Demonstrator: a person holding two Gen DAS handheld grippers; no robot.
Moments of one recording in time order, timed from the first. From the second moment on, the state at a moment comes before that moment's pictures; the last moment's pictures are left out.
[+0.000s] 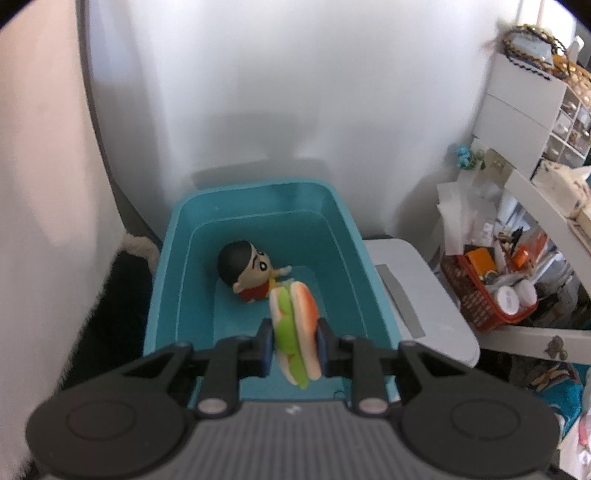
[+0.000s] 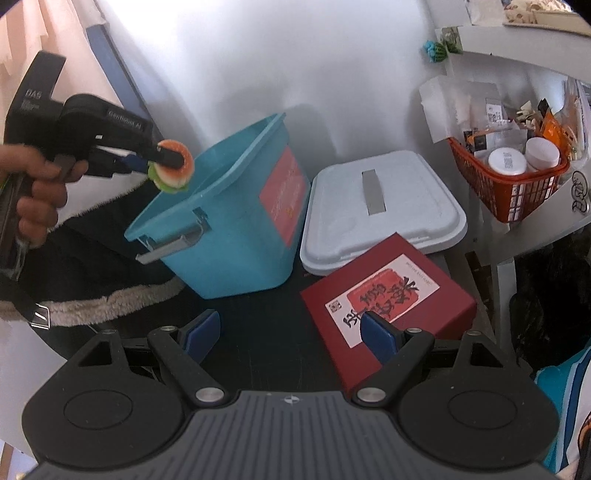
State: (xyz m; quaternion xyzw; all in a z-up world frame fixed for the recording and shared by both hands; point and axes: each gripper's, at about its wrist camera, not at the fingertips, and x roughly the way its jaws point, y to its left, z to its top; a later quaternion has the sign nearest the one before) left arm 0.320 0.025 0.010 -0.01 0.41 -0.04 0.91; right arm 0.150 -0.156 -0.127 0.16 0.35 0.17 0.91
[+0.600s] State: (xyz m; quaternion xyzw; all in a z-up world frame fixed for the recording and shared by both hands) left arm 0.381 0.043 -0.030 -0.04 0.45 -0.01 0.89; right arm 0.161 -0.158 -0.145 0.17 0.38 0.17 0.89
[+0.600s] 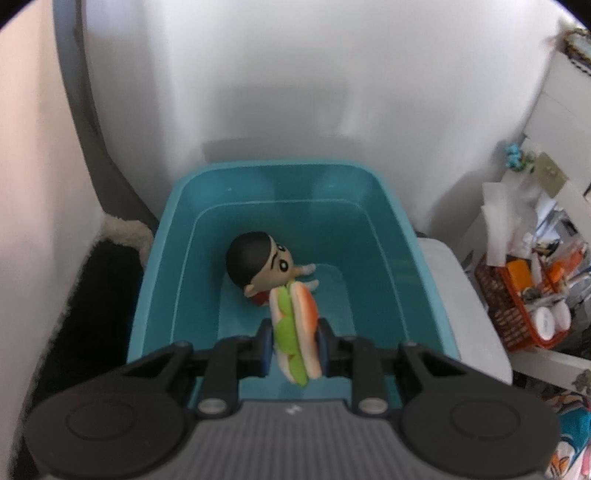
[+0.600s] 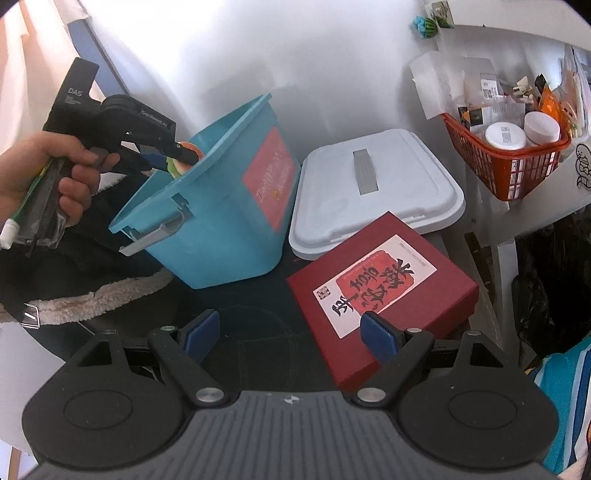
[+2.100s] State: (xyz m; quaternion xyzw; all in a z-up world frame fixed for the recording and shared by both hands) left arm 0.423 0.044 -0.045 0.06 0.52 0.04 0.85; right arm 0.169 -0.164 -0.144 0.18 0.37 0.17 0.89
